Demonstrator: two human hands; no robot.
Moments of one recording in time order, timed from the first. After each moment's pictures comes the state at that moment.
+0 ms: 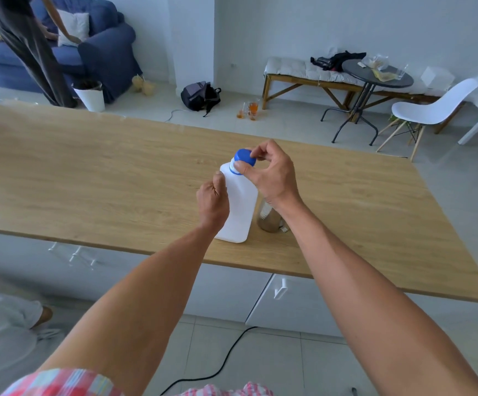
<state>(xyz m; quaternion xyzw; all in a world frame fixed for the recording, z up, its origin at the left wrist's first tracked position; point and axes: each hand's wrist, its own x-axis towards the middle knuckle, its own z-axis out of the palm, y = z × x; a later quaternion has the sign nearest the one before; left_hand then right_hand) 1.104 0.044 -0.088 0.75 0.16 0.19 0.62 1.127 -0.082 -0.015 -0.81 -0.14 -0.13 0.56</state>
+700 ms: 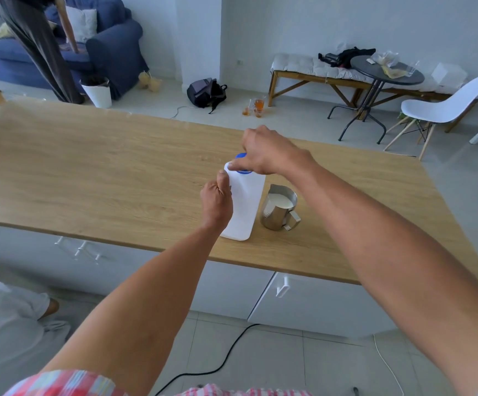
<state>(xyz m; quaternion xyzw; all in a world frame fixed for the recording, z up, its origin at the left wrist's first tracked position) 1.105 0.043 -0.096 0.75 0.15 0.19 0.61 1.155 -0.061 0.057 -0.97 -0.24 0.04 0.05</state>
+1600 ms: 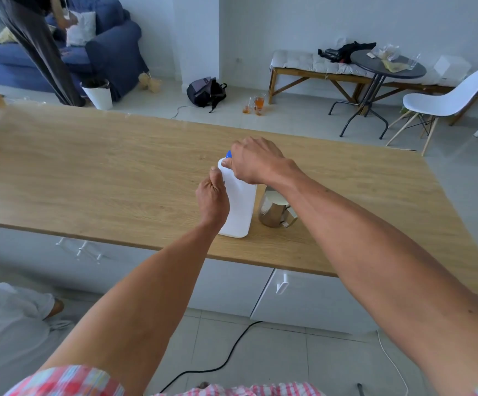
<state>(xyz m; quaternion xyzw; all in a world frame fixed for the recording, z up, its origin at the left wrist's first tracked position) 1.106 0.038 -0.096 0.72 0.21 0.19 0.63 1.142 -0.059 0.036 -0.96 -0.28 -0.02 -0.01</state>
